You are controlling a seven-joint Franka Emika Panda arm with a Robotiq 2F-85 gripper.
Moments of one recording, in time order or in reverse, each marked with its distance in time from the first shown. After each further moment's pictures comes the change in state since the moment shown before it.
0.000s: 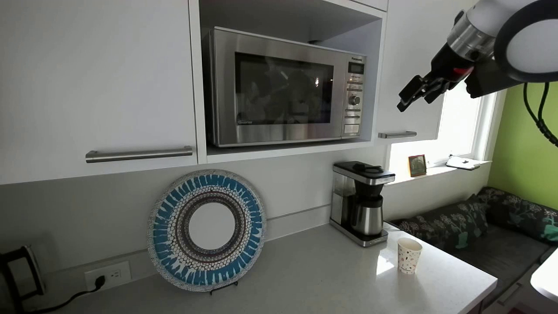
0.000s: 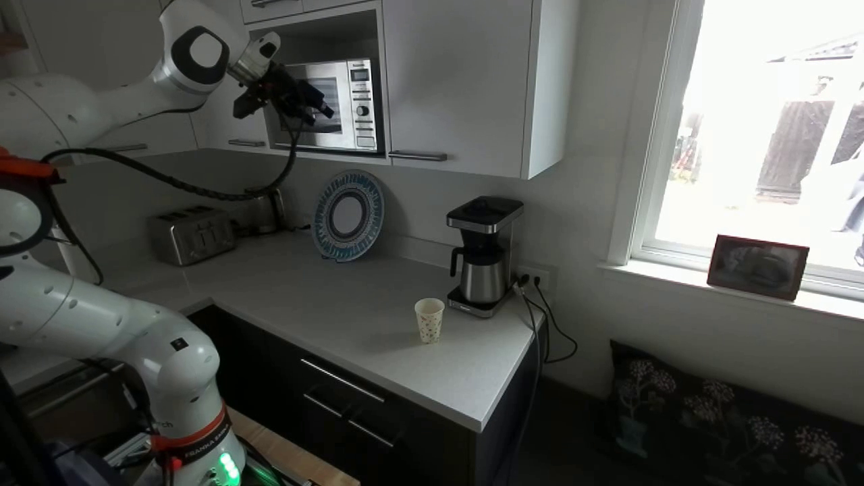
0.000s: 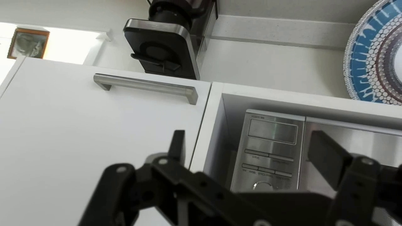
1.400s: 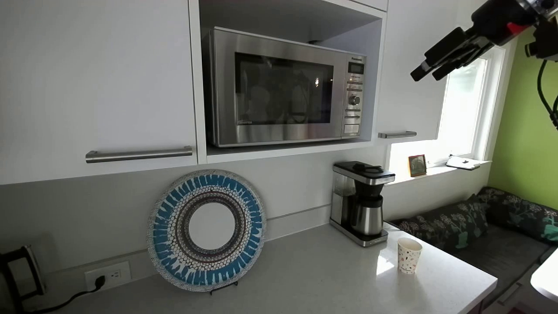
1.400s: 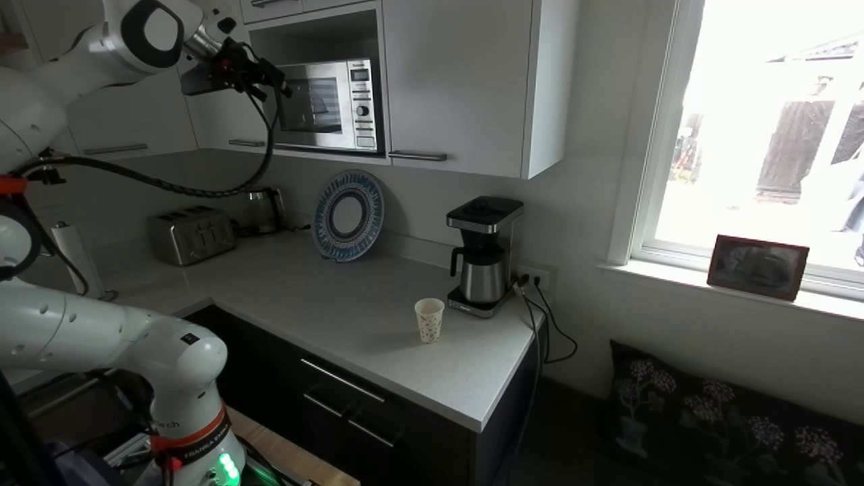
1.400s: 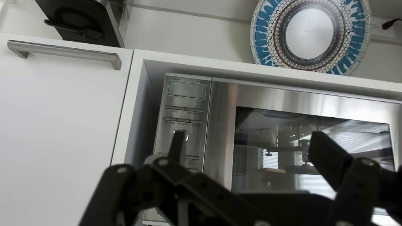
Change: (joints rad) arm 0.205 -0.102 -0.074 0.036 0.174 -0.024 -0.085
